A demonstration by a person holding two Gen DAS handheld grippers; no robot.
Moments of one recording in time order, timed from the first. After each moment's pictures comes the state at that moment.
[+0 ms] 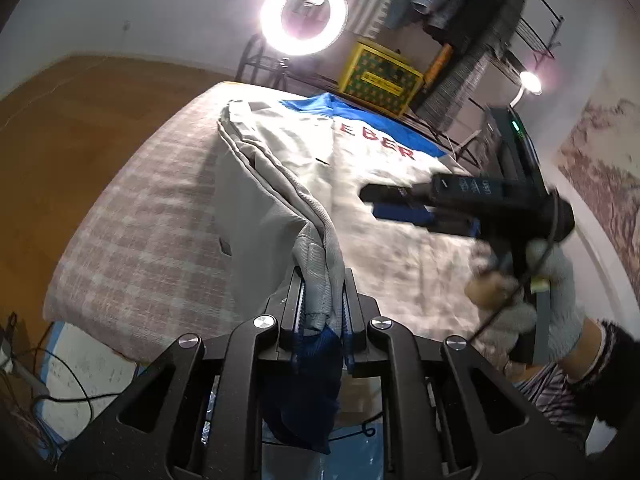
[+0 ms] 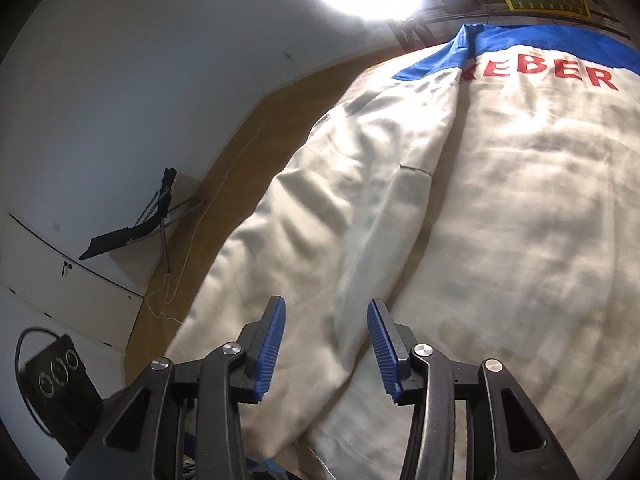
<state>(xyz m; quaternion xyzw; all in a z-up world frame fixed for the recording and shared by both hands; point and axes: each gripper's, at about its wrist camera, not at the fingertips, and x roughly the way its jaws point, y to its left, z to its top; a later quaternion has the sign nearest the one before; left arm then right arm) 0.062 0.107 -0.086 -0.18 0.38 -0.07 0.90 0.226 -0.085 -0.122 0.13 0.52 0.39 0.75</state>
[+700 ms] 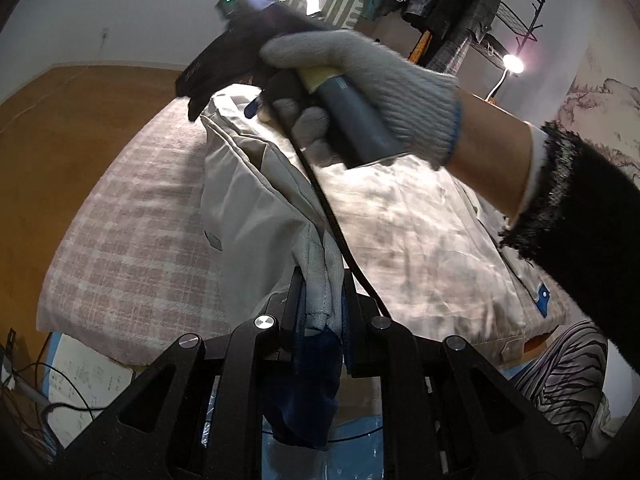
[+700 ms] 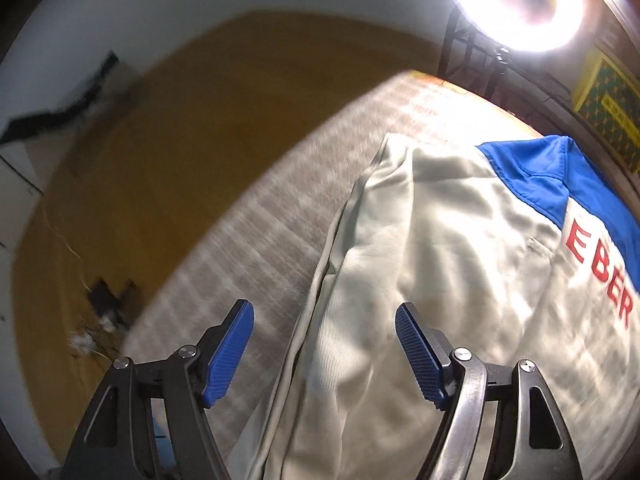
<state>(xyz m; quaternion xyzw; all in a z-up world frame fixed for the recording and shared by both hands) 0.063 0.094 -0.088 -0.16 0.39 -0.10 0.90 0.325 0.134 -0.109 -0.18 0.54 0.32 0.75</state>
